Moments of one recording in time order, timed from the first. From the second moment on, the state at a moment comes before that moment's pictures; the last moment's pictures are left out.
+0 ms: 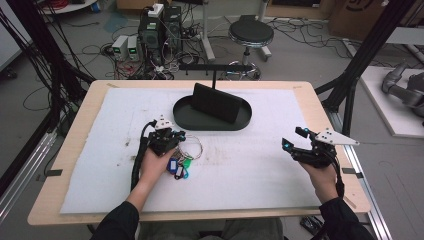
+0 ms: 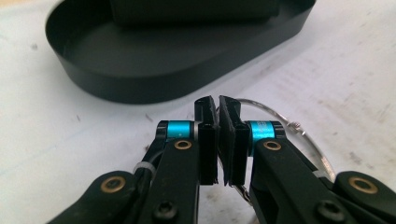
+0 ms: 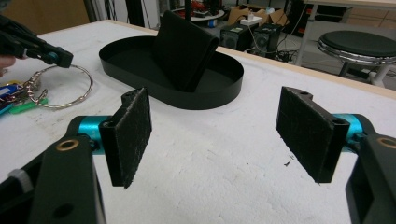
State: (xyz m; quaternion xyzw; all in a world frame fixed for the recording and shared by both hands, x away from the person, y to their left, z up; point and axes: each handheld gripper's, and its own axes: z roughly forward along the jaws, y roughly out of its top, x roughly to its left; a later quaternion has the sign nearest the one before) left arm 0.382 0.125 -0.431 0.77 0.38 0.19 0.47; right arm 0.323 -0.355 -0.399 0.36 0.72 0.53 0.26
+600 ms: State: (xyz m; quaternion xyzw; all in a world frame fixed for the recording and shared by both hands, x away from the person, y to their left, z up) left arm 0.341 0.105 -0.406 0.78 0.28 0.21 0.52; right arm 0.323 -0.354 -0.398 0.35 0.72 0.53 0.27
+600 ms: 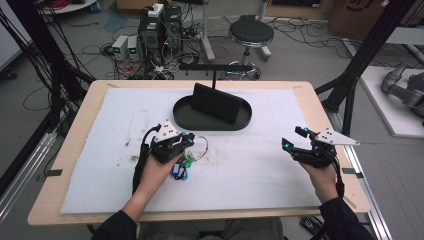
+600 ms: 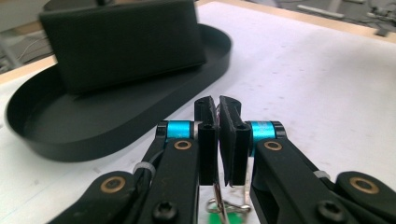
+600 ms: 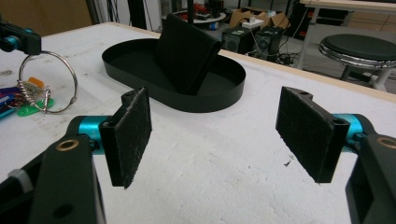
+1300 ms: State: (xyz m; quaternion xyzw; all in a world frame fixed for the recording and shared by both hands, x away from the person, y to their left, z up) left arm 0.345 0.105 -0.414 0.81 0.26 0.17 0.50; right arm 0.323 -0.355 -0.398 0.35 0.72 0.53 0.26
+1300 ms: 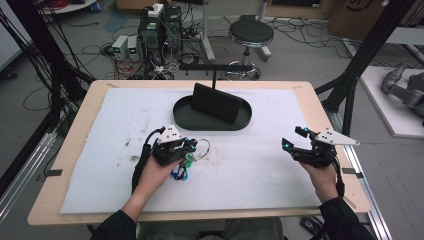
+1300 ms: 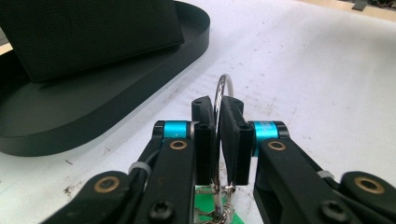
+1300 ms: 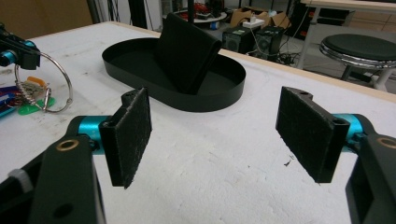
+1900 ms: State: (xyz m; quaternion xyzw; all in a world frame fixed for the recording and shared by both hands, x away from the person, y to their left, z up) left arm 0.341 0.114 -0.393 0.79 0.25 0.18 0.53; right arm 0.325 -0.358 -0.398 0.35 0.72 0.53 0.27
